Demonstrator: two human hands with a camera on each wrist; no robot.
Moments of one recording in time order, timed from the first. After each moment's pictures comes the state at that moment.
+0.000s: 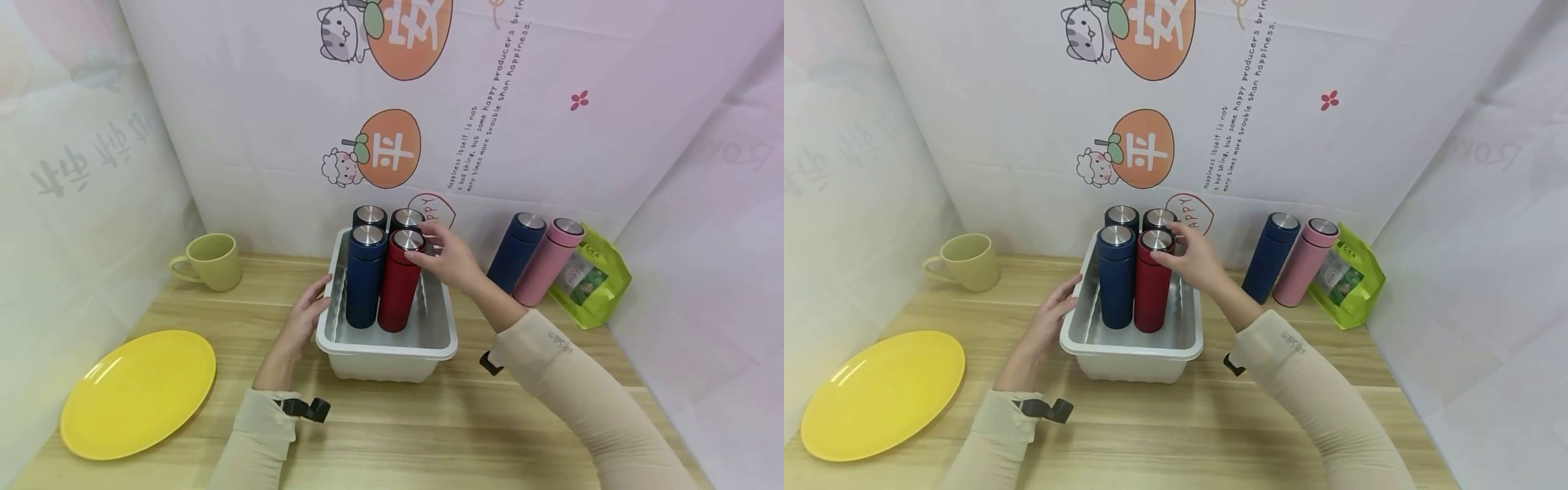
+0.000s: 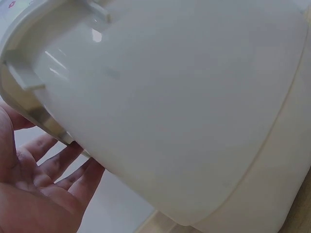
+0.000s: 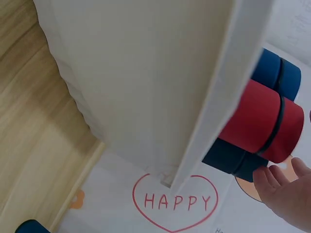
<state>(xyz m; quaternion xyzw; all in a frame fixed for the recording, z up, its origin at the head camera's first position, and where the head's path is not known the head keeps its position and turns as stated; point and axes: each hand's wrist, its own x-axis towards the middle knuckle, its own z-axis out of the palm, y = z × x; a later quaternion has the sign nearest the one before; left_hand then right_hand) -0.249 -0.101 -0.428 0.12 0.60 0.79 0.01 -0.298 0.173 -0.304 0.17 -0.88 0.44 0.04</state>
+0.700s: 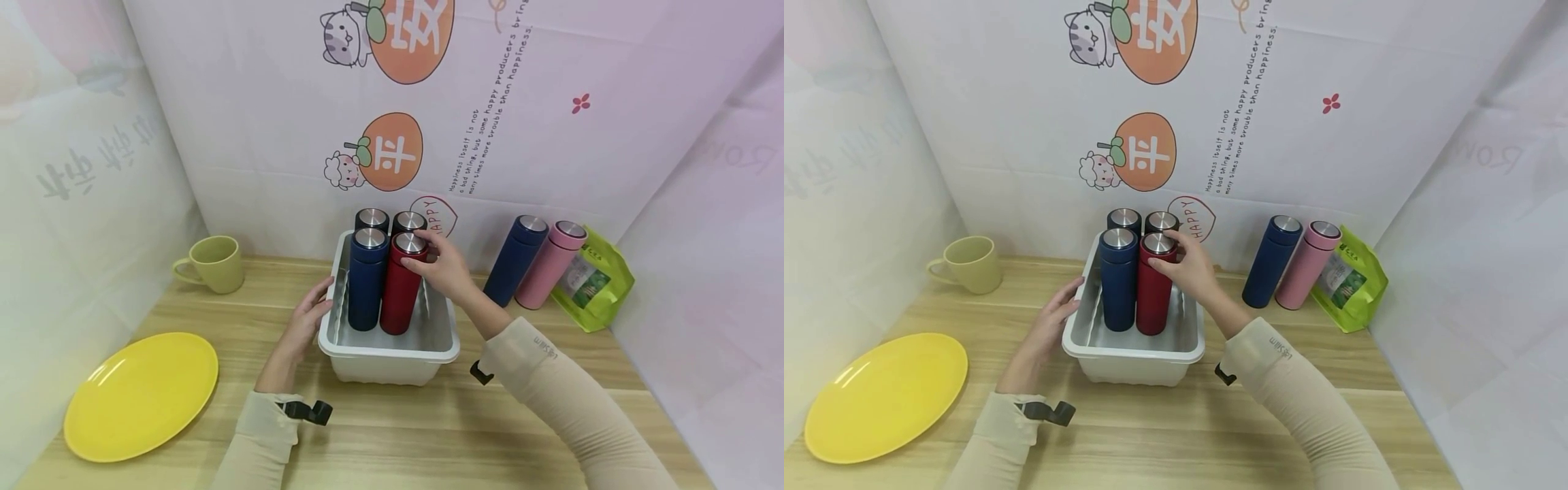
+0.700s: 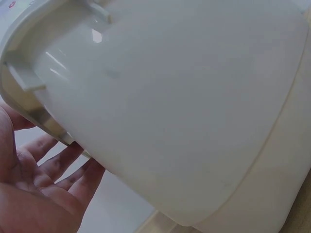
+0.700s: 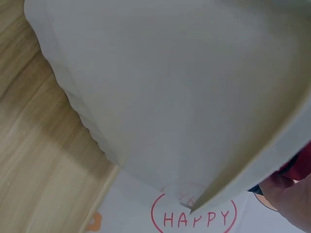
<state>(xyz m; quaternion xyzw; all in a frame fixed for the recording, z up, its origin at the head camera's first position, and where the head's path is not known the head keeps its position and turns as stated) -0.248 -0.101 -0.428 0.11 0.60 0.79 0.01 -0.300 0.161 -0.325 0.15 -0.87 0.46 0.07</state>
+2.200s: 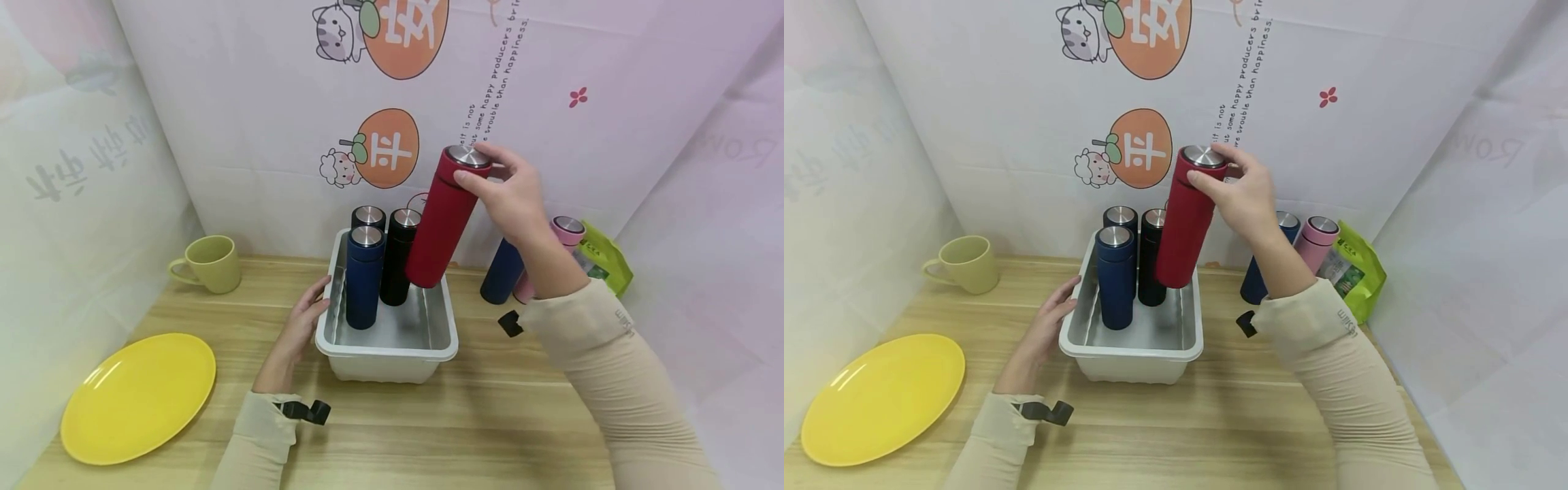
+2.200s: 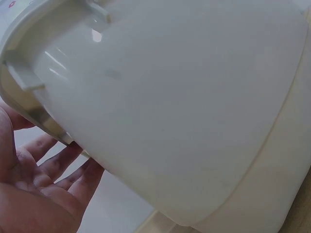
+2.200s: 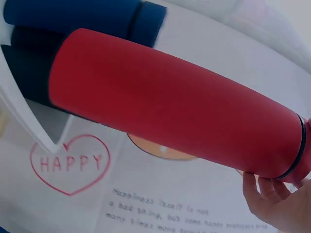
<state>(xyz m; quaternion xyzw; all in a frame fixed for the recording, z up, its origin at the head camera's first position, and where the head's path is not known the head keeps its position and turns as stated) -0.249 -0.102 -0.430 0.12 0.60 0.79 0.02 -0.271 0.197 -0.191 0.10 -0.82 0.53 0.19</state>
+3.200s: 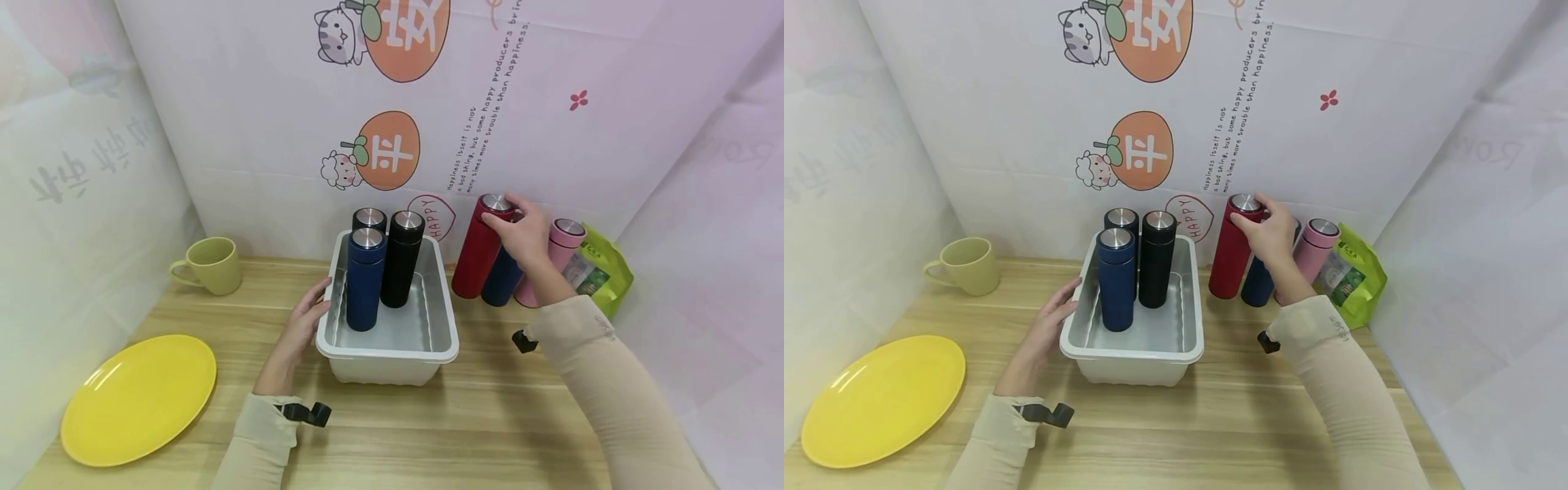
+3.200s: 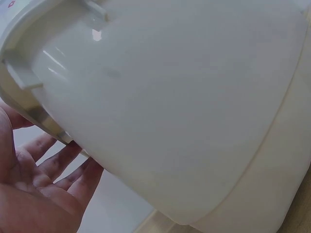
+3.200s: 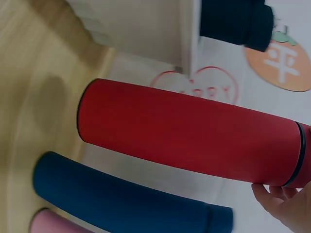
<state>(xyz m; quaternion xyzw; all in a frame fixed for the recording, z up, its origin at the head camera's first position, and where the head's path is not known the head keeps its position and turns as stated) -0.249 -0.102 -0.431 0.11 0.60 0.79 0.01 -0.330 0.266 -0.281 -0.01 -0.87 0.44 0.22</state>
